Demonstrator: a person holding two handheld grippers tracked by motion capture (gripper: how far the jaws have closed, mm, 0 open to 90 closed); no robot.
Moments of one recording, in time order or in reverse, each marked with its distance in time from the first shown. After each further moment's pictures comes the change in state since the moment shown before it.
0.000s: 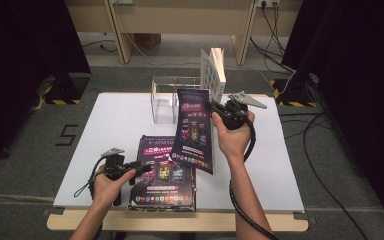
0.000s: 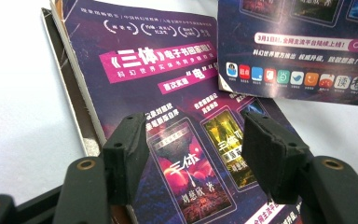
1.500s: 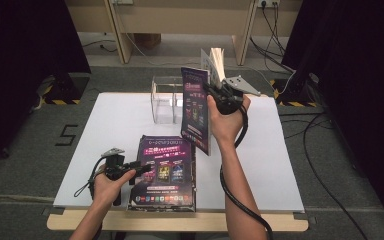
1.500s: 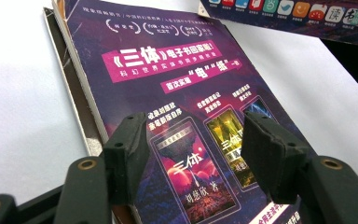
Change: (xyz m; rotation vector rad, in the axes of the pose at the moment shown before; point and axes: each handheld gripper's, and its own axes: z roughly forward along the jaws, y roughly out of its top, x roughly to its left) left arm 0.001 0.000 0.001 0.006 0.006 0.010; right arm 0.009 0.031 0.024 -0.124 -0.088 -0.064
